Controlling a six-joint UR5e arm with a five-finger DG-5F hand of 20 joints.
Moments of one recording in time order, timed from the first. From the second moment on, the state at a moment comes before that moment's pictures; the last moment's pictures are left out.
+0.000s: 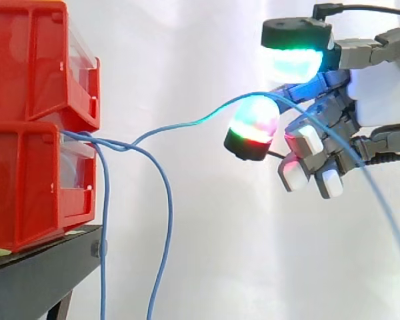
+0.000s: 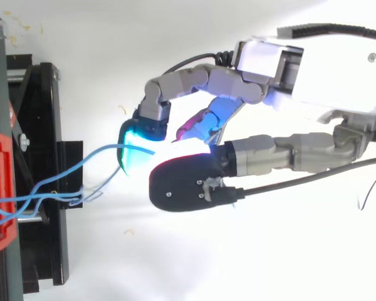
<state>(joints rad) 0.15 -2.09 -1.25 -3.02 -1.22 -0.32</state>
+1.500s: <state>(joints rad) 0.16 -2.09 -1.25 -3.03 -1.22 -0.32</state>
